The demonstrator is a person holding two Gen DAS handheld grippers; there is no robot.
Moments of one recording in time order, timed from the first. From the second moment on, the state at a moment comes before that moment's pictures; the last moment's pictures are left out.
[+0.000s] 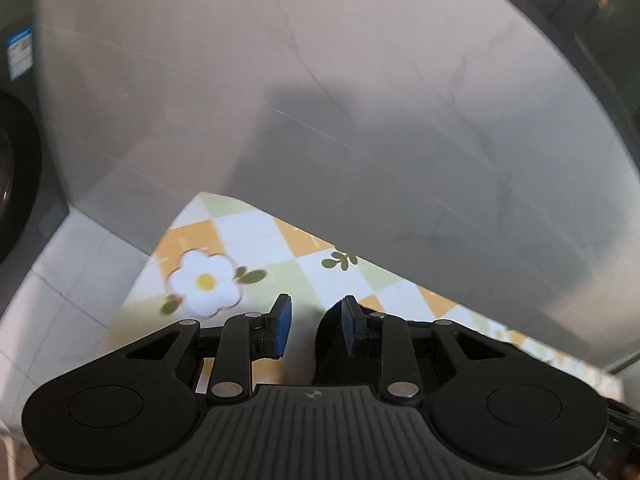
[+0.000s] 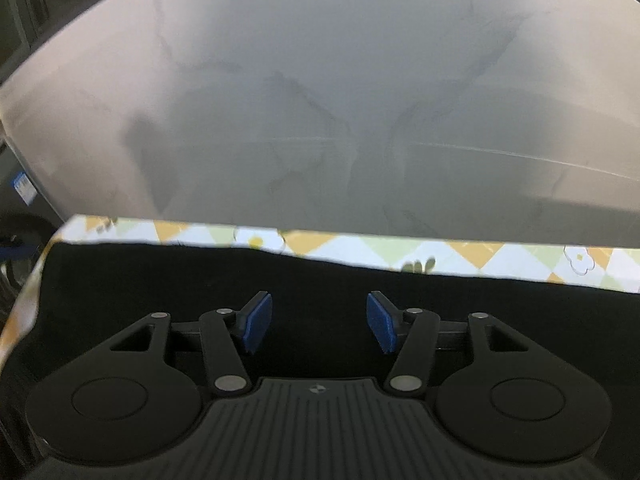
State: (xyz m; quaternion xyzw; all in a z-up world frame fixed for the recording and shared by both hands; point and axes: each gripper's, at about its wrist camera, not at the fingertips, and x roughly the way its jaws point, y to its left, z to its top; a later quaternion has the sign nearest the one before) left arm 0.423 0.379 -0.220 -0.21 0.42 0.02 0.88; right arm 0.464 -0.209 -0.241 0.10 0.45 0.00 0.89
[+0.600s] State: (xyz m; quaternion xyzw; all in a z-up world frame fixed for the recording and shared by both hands) left arm 0.435 0.384 -0.248 -0.26 0.47 -0.09 0.84; right arm 0.452 -0.232 -0.271 0.13 0.48 -0.03 0.87
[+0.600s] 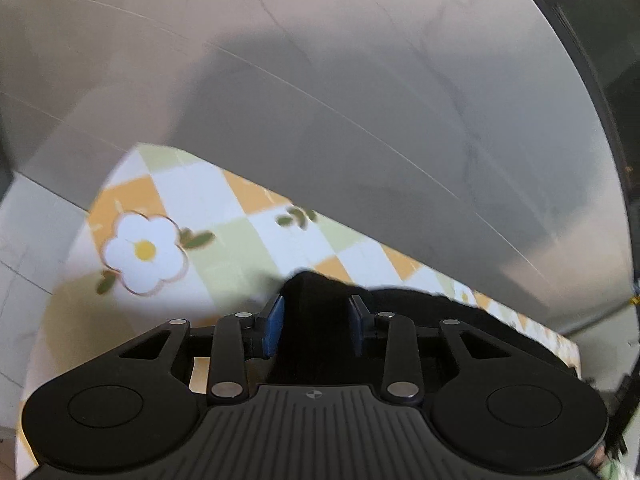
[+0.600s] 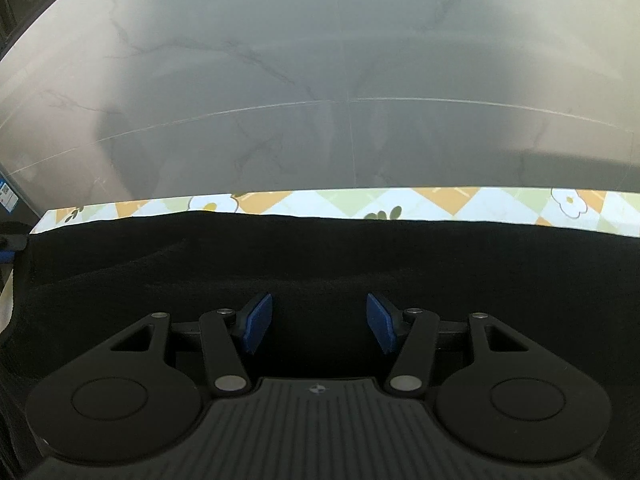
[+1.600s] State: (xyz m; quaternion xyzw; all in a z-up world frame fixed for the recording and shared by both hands) left arm 0.444 0.299 -0.242 -0.08 0.42 -0.01 0.90; right arm 0.438 -0.236 -0.271 0.10 0.47 -0.05 0.88
